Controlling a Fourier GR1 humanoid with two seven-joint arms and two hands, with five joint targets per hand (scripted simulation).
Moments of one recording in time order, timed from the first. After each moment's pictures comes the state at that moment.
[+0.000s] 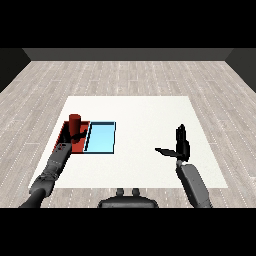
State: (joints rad) left arm -0.66 0.42 -0.06 -0.39 0.08 0.49 -0.26; right arm -0.09 -0.30 0.16 -1.51 -0.32 -0.37 -0.32
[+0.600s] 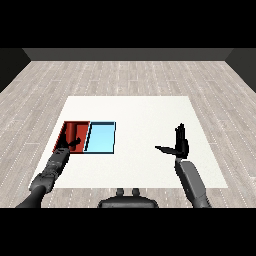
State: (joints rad) left arm -0.71 0.42 -0.02 -0.09 0.07 0.51 -0.14; right arm -0.14 -0.27 0.12 -1.38 -0.34 -0.33 -0.38
